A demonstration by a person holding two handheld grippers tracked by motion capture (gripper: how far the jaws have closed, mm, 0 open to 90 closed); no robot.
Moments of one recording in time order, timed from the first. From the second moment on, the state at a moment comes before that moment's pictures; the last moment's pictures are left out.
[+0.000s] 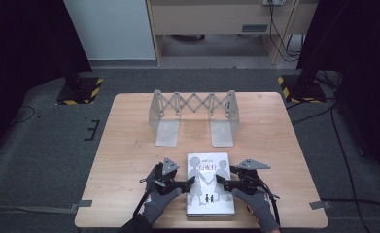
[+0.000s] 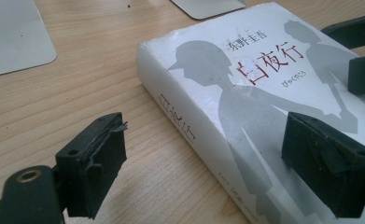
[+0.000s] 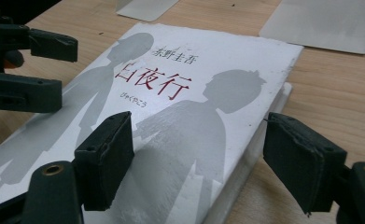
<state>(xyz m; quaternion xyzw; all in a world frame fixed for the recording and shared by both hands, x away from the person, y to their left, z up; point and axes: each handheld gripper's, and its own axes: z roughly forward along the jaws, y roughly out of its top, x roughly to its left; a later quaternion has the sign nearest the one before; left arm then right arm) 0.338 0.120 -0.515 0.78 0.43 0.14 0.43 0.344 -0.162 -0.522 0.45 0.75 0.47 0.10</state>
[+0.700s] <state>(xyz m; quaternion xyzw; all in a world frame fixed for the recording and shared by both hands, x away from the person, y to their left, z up) 0.337 0.124 -0.517 0.77 0.43 0.14 0.45 0.346 -0.154 -0.508 0.43 0.72 0.53 0.10</state>
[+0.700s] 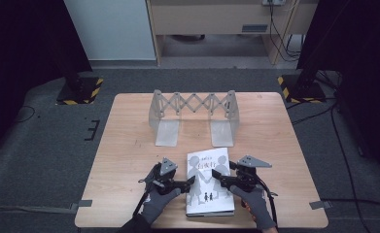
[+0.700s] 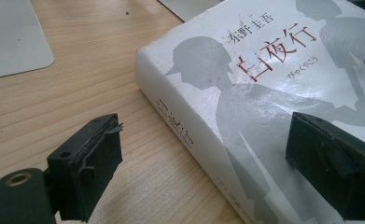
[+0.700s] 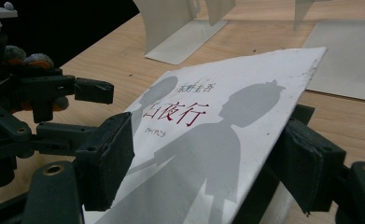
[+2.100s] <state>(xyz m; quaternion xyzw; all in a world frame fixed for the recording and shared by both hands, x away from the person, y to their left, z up) 0.343 0.131 -0.519 0.75 0.44 0.11 0.47 0.356 -0.144 -0.508 0.48 0.69 0.54 0.01</state>
